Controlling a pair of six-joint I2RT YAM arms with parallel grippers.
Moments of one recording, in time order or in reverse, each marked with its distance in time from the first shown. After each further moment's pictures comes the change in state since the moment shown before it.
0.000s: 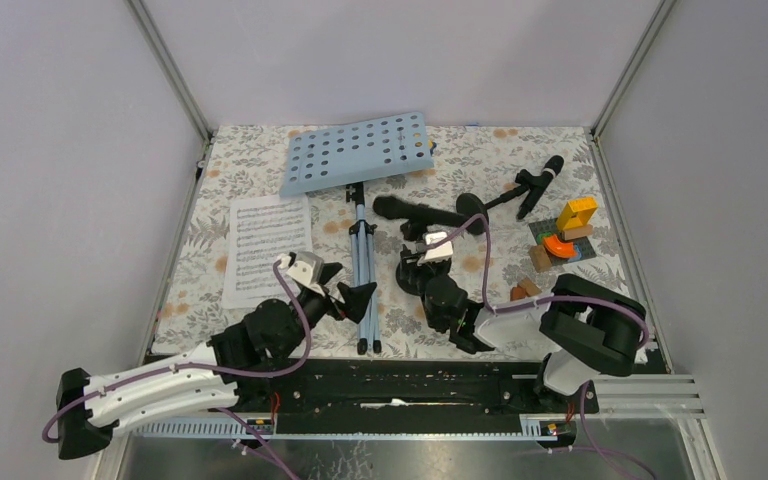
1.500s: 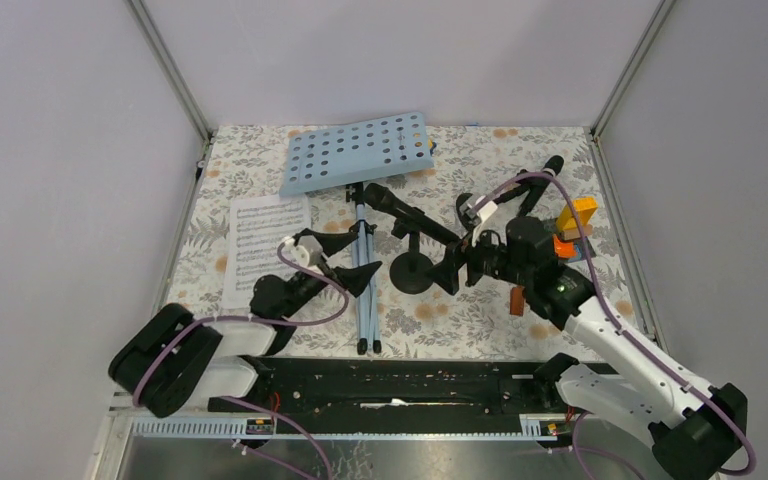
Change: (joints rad) left arm 0.574 0.698 -0.236 1.246 0.805 0.044; right arm -0.485 -0.704 0.187 -1.253 -1.241 0.153
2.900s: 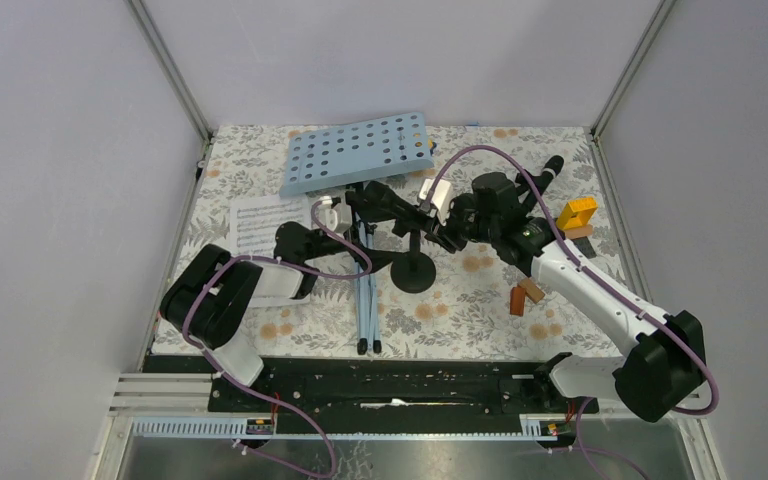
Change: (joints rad) left arm 0.108 0.416 0.451 0.096 0.661 -0.027; right arm -0.043 0.388 0.343 -0.132 -0.027 -0.697
